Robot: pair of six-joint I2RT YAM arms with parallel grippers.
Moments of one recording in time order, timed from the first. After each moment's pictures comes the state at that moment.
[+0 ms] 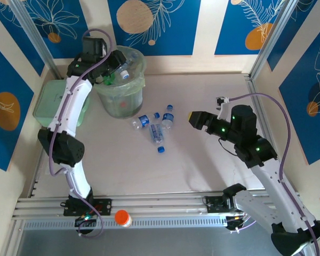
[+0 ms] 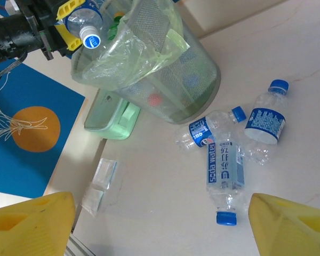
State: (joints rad) left arm -0.22 1.90 2.14 -0.81 0.12 -0.76; right arm 0.38 0.82 0.99 -0.55 -0.35 0.68
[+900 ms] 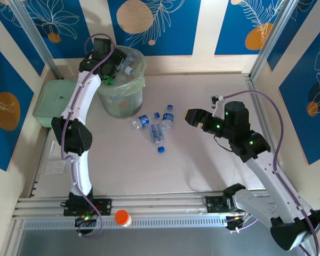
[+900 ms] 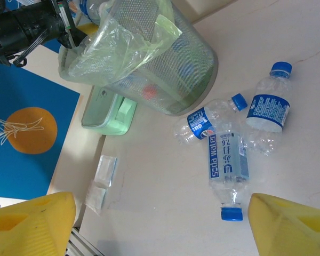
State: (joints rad) left arm -0.22 2.09 2.27 -0.79 0.02 -1.09; right arm 0.40 0.89 0.99 -0.52 -0.35 0.73
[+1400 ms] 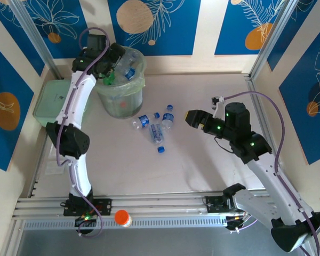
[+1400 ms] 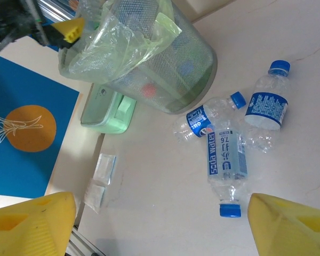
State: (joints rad) left arm -0.22 2.00 2.29 -0.86 0.02 -0.97; right arm 0.41 0.87 0.99 -0.55 -0.34 0.72
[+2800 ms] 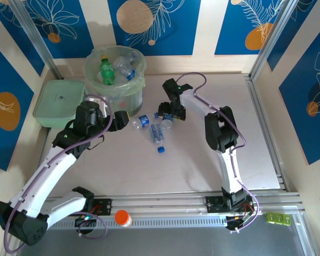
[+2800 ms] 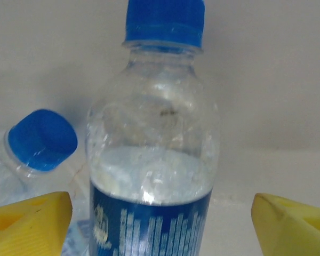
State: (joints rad) left arm -0.44 1.00 1.02 -0.58 0.06 -0.51; right arm 0.48 2.23 1.88 -0.97 -0.06 0.60
